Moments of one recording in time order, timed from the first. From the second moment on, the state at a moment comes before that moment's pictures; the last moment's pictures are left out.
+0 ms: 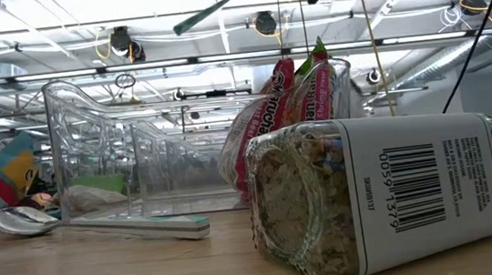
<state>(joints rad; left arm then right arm) -0.15 1.58 1.59 -0.69 -0.99 0.09 -0.35 1.23 0.90 0.53 -0.06 -0.14</state>
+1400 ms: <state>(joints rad) -0.09 1.58 1.59 -0.67 -0.84 0.07 -0.35 1.23 0.90 0.60 -0.18 -0.11</state>
